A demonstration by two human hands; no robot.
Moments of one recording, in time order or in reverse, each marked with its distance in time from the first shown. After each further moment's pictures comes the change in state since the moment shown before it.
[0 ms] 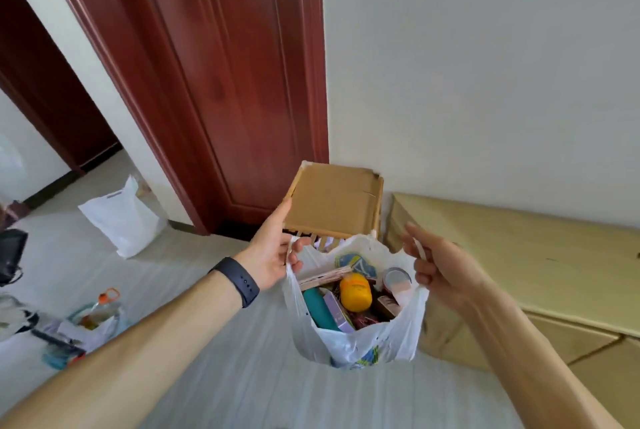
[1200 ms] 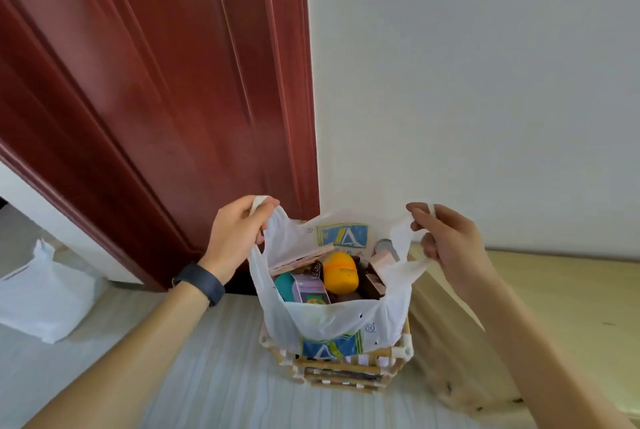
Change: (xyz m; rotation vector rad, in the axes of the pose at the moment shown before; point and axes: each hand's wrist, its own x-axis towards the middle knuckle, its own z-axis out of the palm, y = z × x) left_hand 0.303 0.240 -0.046 0.390 0.070 0.643; right_hand 0.279 -0.150 0.101 -0.125 0.290 -0.353
